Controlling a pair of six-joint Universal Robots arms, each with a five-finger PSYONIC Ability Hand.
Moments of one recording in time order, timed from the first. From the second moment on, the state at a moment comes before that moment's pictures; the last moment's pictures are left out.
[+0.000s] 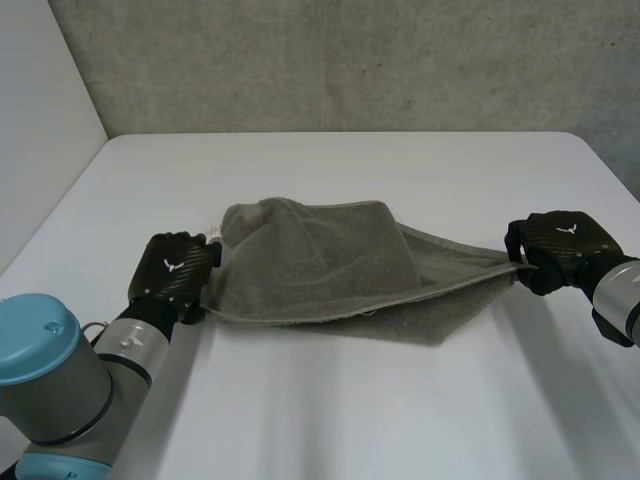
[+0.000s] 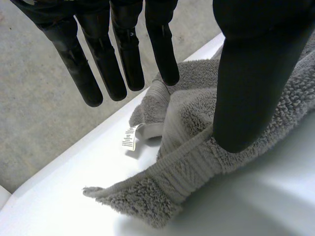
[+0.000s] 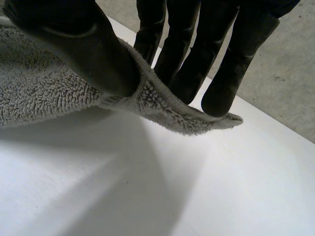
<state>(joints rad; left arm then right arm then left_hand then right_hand) 4.36 -1.91 -2.03 3.82 -1.48 3.49 1.59 -1.34 1.77 -0.08 1.16 2.75 0.62 0.62 0.62 0.62 0.44 1.34 1.34 1.34 1.34 1.17</state>
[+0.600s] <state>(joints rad) 4.38 -1.98 -1.96 3.72 -1.43 3.56 1.59 -1.33 1.78 -0.09 1.17 2.75 1.15 1.17 1.17 1.16 0.98 1.34 1.34 1.34 1.34 1.17</state>
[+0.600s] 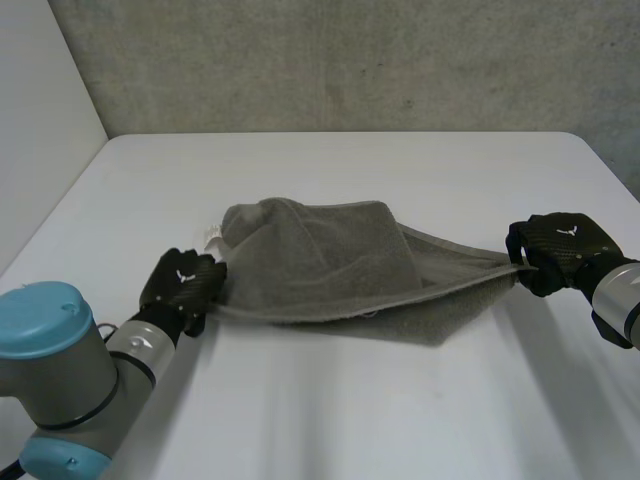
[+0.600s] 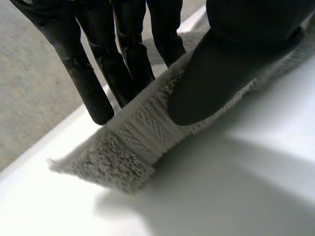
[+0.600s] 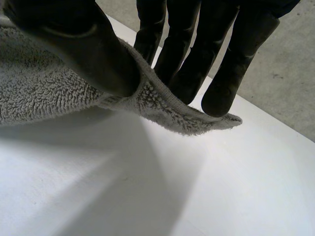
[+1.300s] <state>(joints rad) 4.41 -1.46 -1.78 3.37 -1.43 3.43 1.56 -1.56 1.19 0.54 1.16 2.55 1.20 1.22 1.22 1.22 1.03 1.34 1.34 1.34 1.34 1.18</state>
